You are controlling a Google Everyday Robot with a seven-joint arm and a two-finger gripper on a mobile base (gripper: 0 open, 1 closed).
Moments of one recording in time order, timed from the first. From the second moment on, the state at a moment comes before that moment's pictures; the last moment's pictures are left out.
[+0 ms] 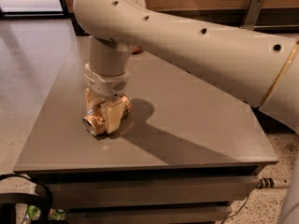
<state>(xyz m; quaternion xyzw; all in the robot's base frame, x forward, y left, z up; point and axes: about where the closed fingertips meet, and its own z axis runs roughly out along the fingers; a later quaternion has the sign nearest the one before) 0.480 0.113 0.828 -0.92 0.37 0.10 0.08</state>
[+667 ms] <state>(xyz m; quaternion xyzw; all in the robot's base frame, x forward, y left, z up) 0.480 0.114 0.828 -0.92 0.37 0.09 0.09</state>
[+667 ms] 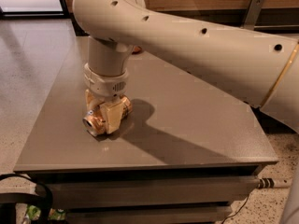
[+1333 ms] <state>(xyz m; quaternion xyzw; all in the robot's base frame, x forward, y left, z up) 0.488 0.105 0.843 -0.92 0.37 0.10 0.11</state>
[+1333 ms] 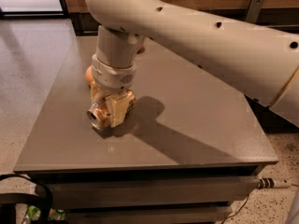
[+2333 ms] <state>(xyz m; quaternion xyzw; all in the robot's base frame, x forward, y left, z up) 0.517 0.054 0.903 -0.85 0.40 0.19 0.27</state>
